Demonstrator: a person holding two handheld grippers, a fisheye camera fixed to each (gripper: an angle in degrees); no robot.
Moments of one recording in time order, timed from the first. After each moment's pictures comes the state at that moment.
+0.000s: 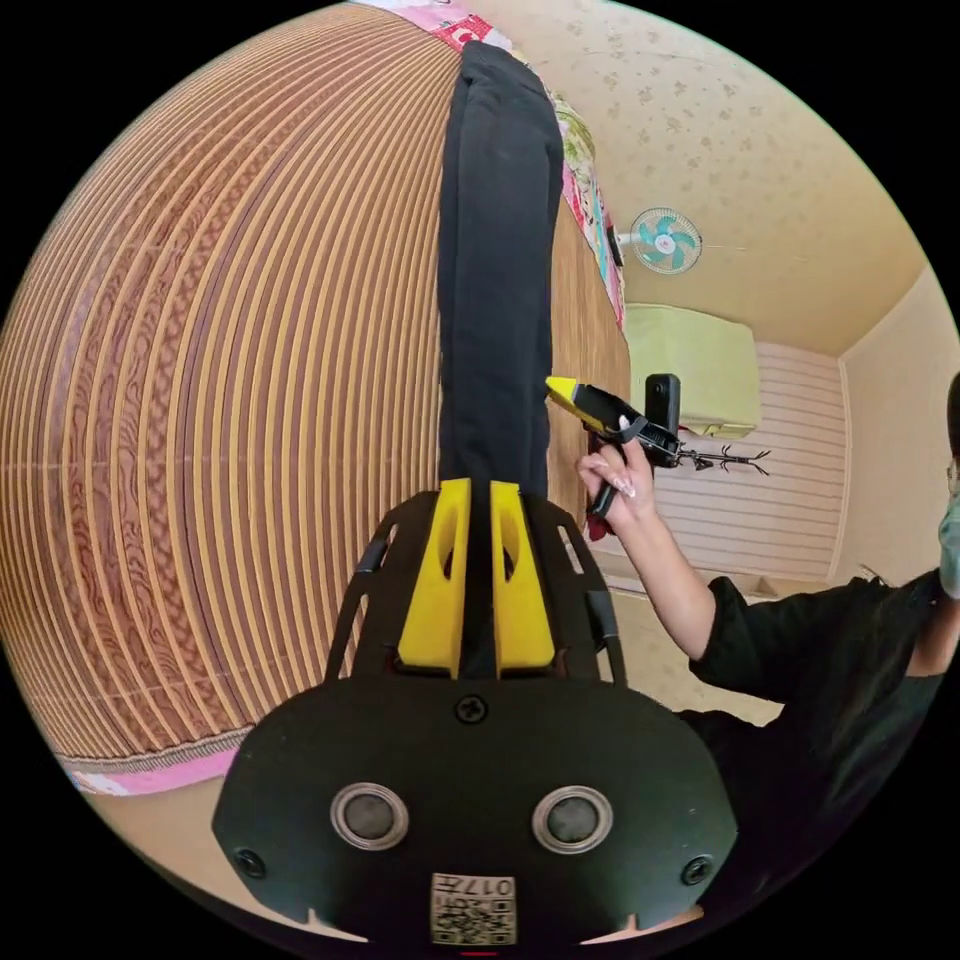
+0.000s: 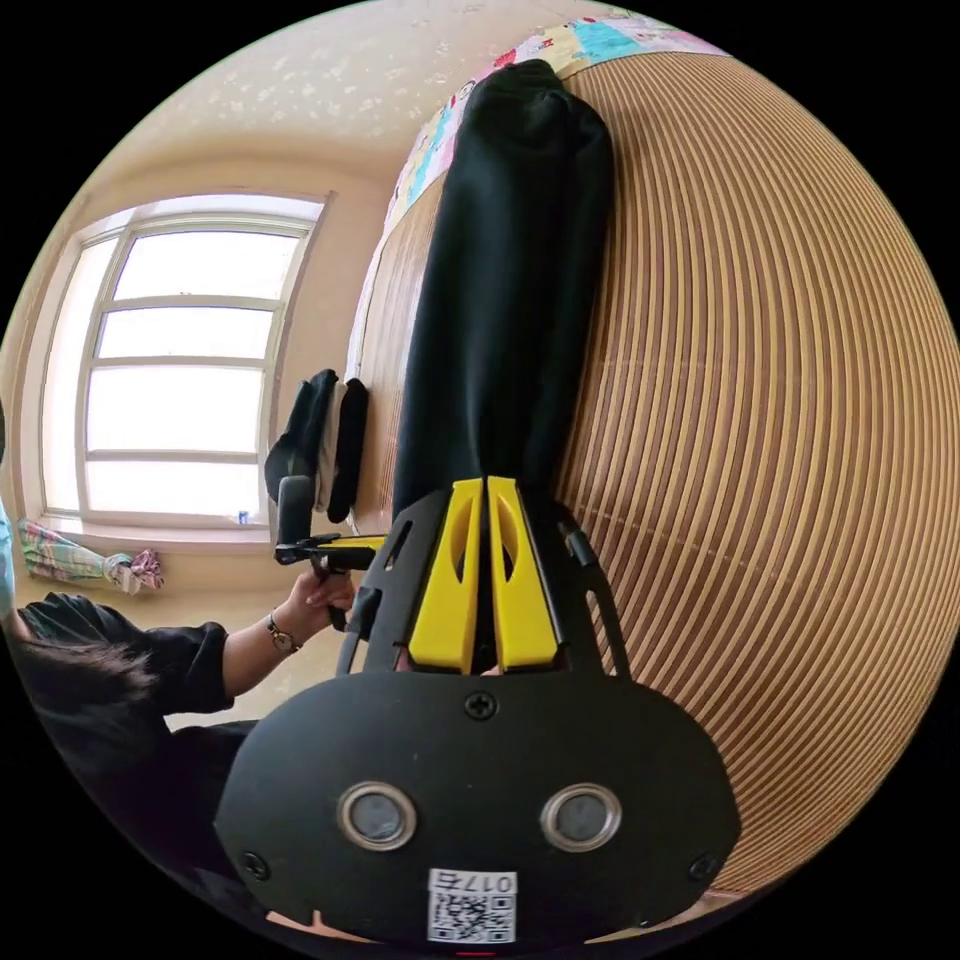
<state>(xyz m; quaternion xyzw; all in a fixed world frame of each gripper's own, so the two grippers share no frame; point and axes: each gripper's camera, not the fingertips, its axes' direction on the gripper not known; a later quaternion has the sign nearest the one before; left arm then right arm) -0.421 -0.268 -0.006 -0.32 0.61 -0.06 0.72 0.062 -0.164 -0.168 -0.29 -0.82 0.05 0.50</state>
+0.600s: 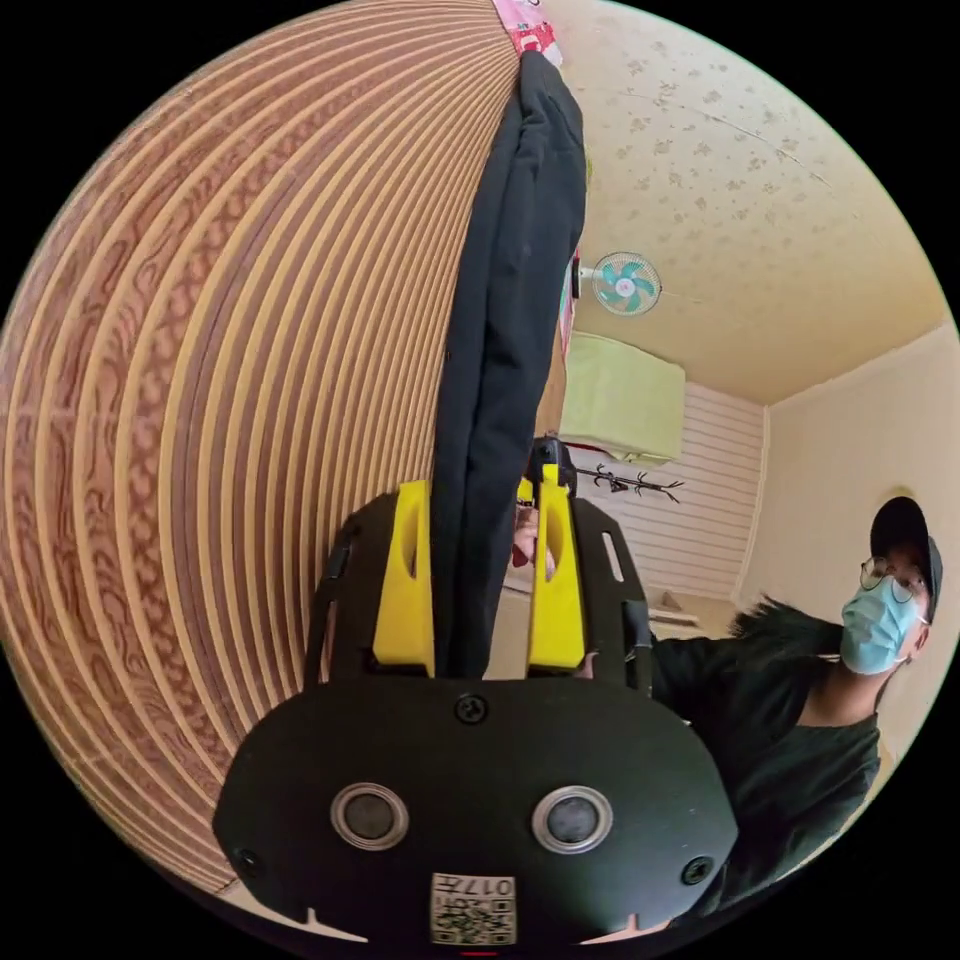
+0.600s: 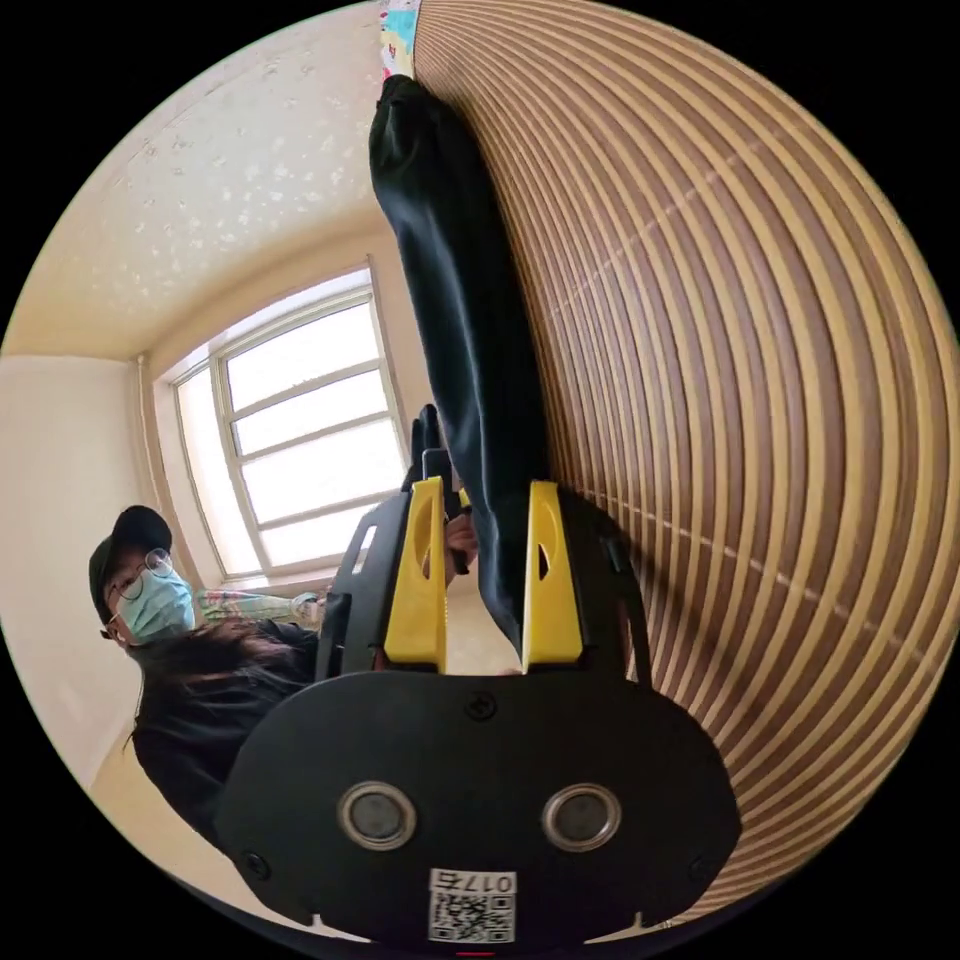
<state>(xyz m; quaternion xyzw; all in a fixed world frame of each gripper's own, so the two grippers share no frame) -0.314 -0.213 0.074 -0.41 0.63 -0.08 0.66 -0.043 -0.118 -0.144 -0.43 -0.87 0.08 0.24</state>
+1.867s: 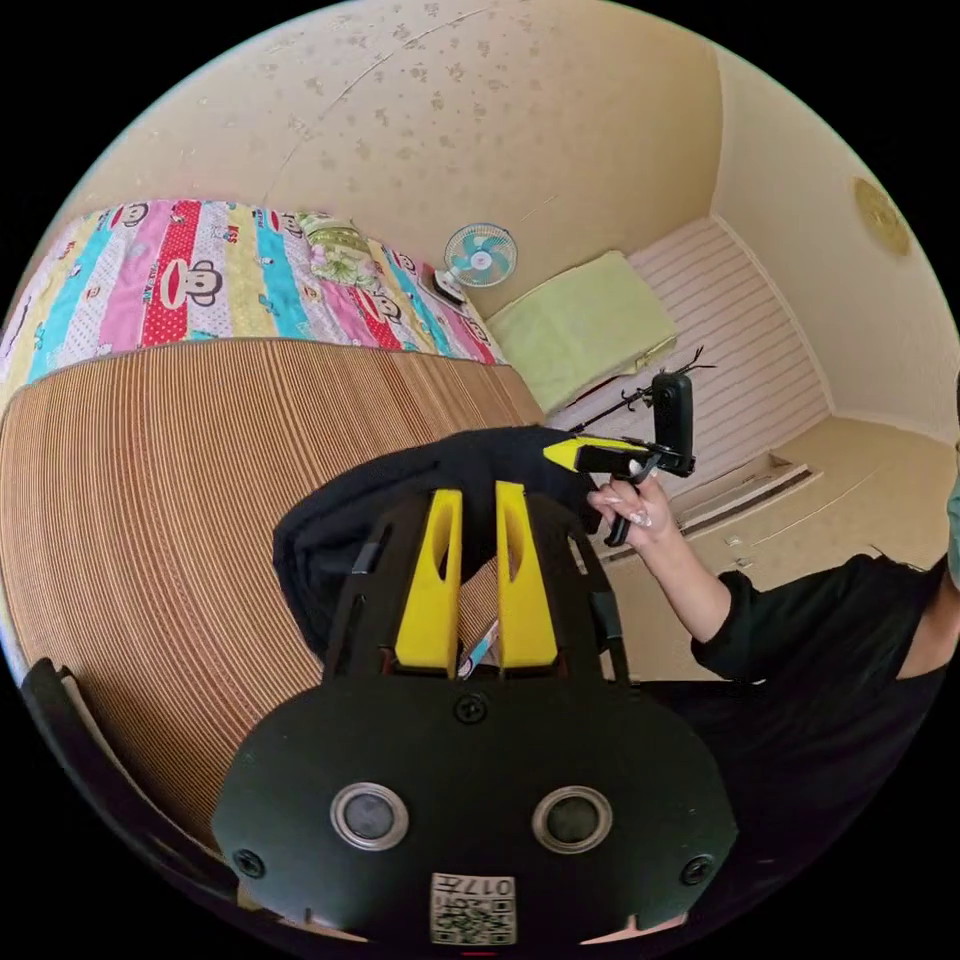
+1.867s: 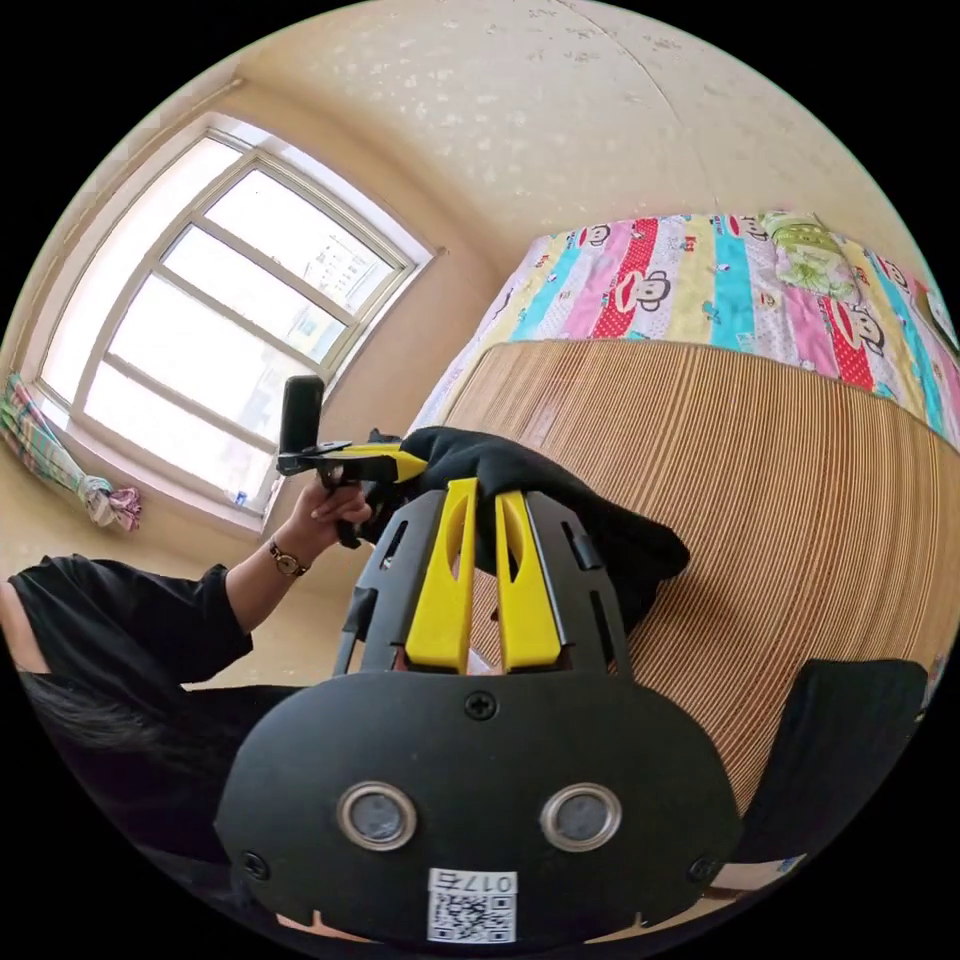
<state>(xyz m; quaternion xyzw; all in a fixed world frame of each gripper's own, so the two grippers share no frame) -0.232 -0.300 -0.273 -0.13 0.39 0.20 0.89 0.081 -0.296 -0.338 -0.20 -0.61 -0.06 0.76</state>
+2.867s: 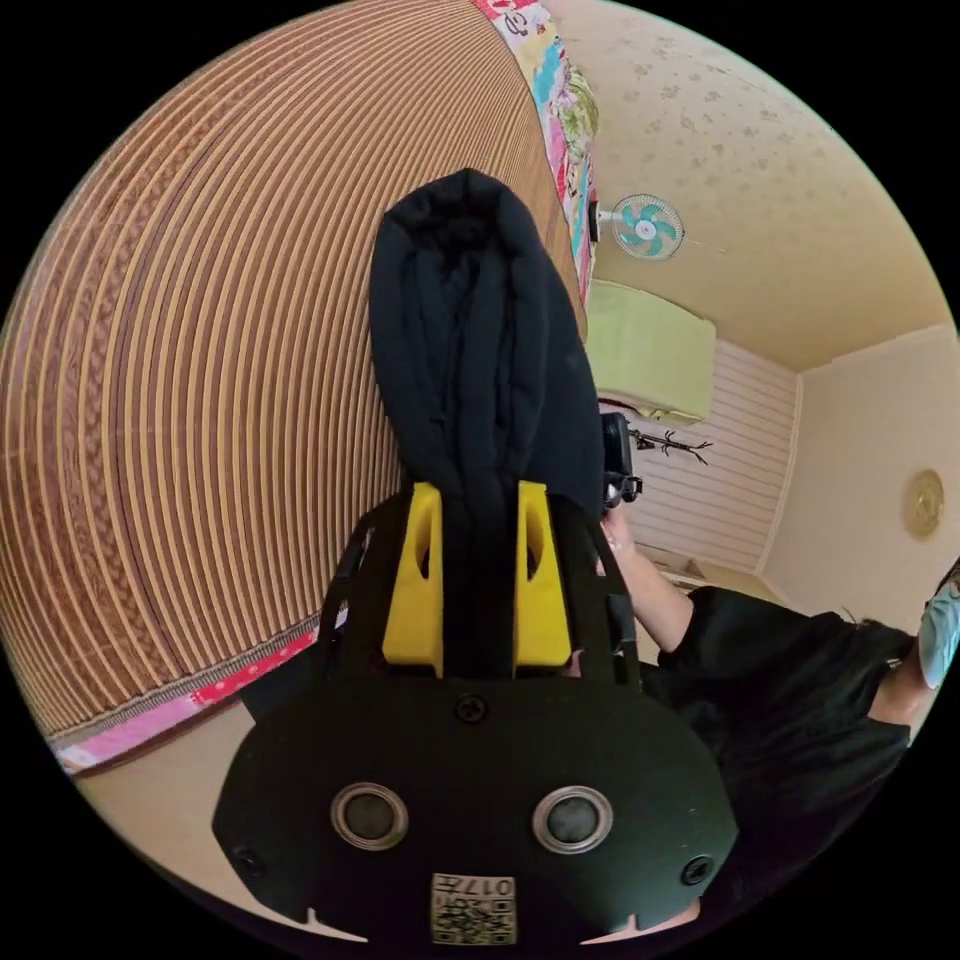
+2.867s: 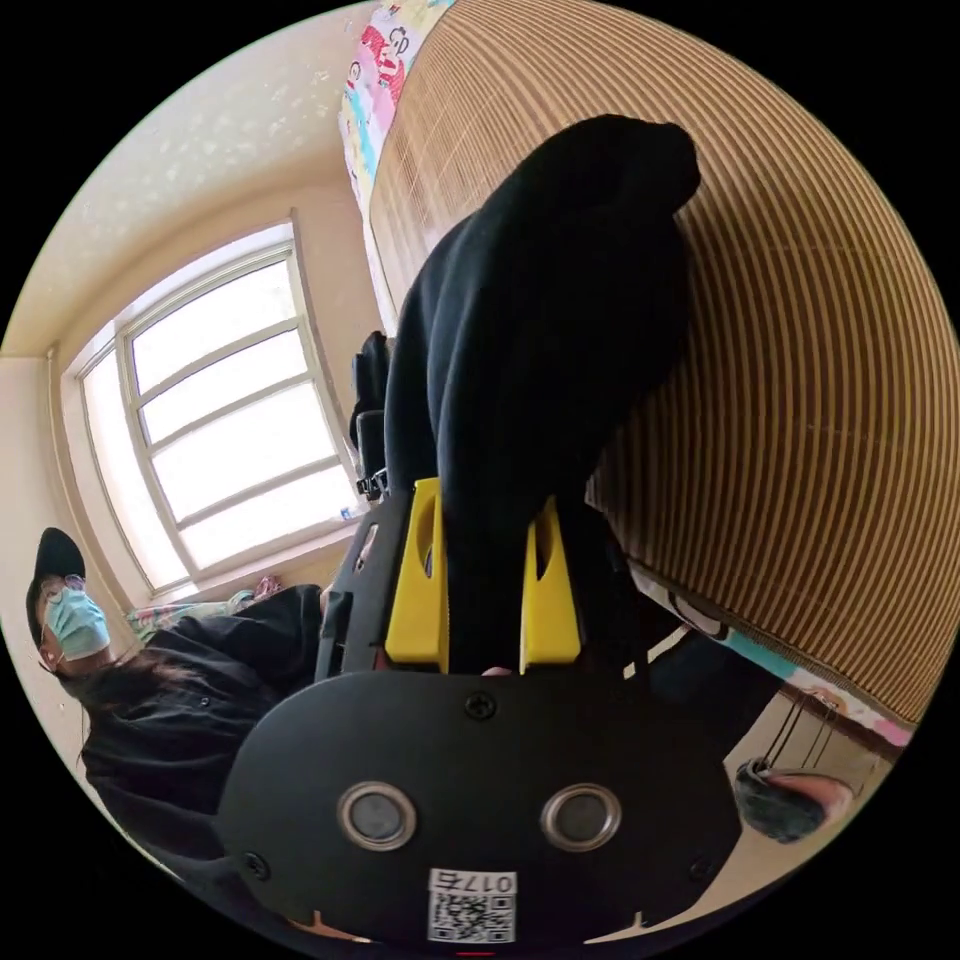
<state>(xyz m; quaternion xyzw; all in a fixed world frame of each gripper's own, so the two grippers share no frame) -0.320 -0.164 -0.146 -0.26 0.45 -0.04 0.85 0.039 -0.160 -0.179 -0.47 -0.69 0.11 0.54</state>
